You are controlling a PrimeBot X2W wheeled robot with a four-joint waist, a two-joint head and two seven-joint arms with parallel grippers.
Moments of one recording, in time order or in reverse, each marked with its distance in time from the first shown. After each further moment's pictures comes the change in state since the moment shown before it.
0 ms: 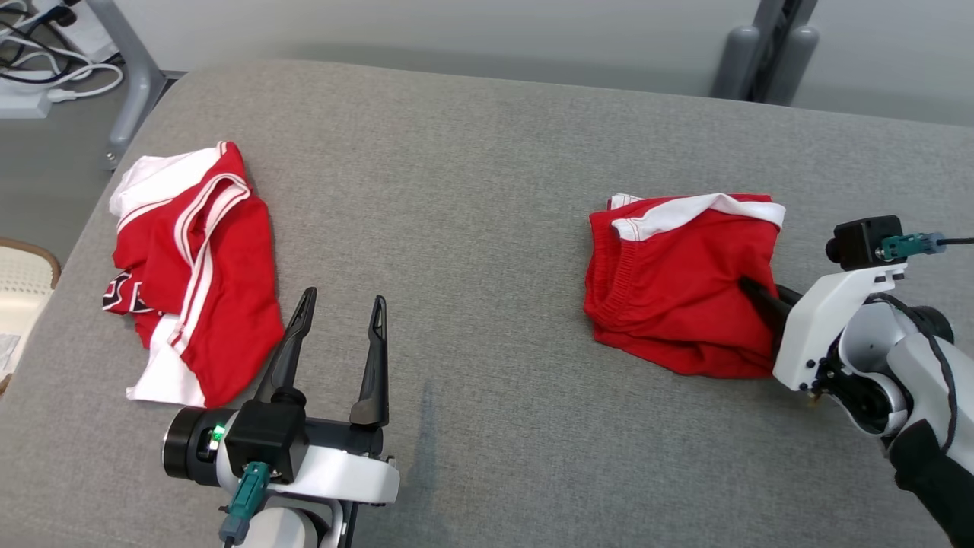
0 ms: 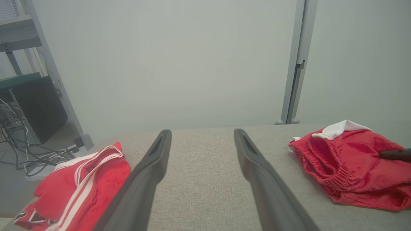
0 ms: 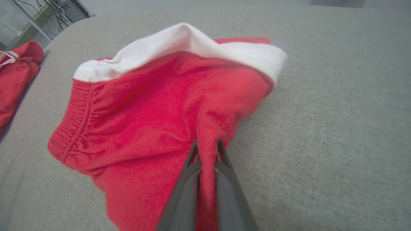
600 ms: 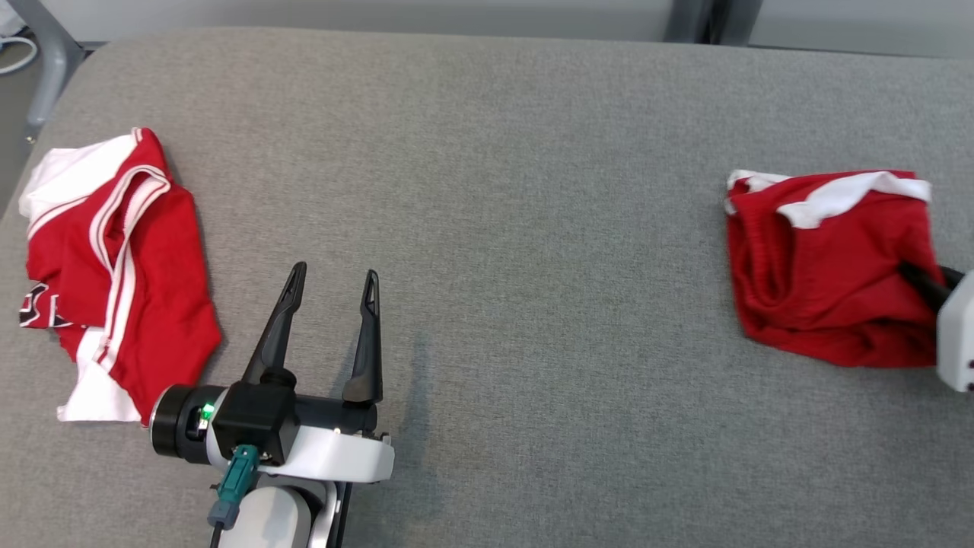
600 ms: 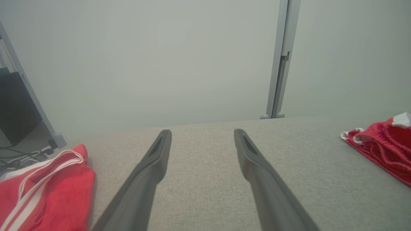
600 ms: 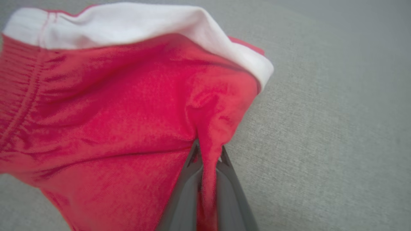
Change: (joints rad) left arm -0.032 0.000 0.015 -0.019 0.004 0.000 0.000; right arm -0.048 -0.360 0.183 -0.106 -0.037 0.000 -0.038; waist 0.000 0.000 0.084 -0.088
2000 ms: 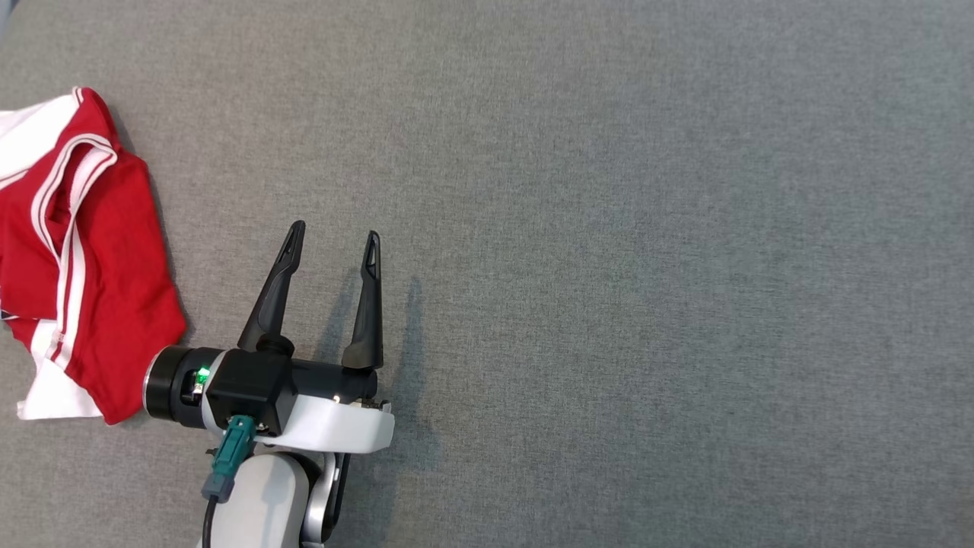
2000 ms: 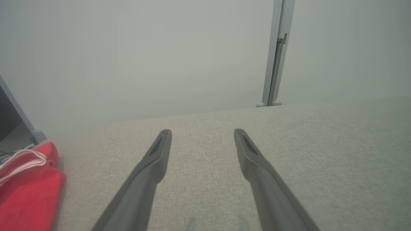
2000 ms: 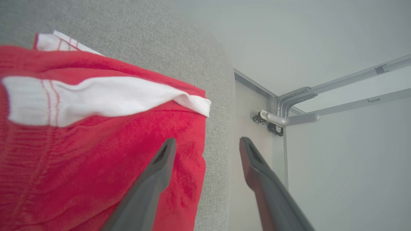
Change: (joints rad) left arm -0.076 0.000 0.004 0.000 0.010 -0.016 0.000; right arm -0.121 -0.266 -0.131 0.308 -0.298 0.000 -0.040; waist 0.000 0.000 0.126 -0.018
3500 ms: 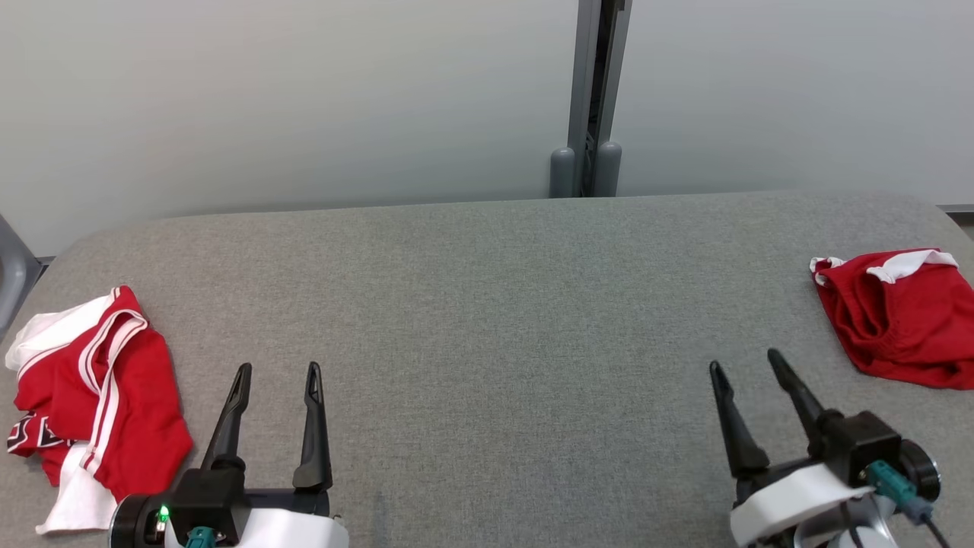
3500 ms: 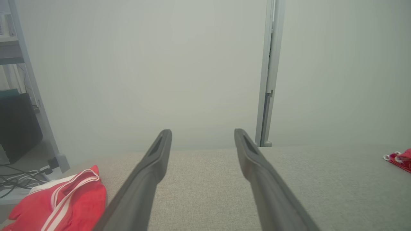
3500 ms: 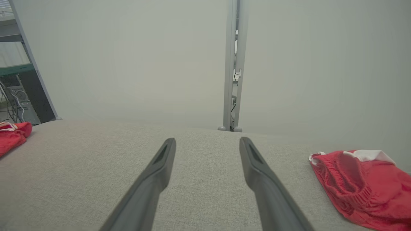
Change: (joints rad) left arm 0.274 0.000 0.109 -0.011 -0.017 0.017 0.000; right arm 0.748 0.936 -0.601 -0.605 -0.459 0.000 -0.361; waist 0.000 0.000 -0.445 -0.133
